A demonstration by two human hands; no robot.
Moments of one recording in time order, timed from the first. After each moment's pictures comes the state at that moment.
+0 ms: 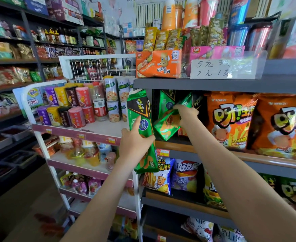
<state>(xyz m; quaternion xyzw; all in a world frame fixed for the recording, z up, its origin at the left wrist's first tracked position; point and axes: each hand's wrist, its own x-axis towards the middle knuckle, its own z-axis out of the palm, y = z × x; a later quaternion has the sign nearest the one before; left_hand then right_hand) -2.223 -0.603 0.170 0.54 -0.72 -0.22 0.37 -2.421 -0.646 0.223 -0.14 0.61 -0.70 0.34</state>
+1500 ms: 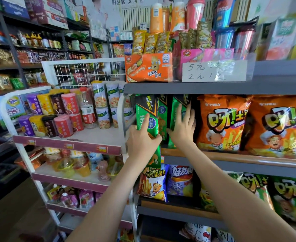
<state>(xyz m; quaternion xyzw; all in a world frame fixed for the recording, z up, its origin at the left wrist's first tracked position) -2.269 -0.627 0.167 0.48 -0.77 -0.14 0.39 -2.429 -0.631 0.159 -0.48 0.80 -0.32 -0.16</state>
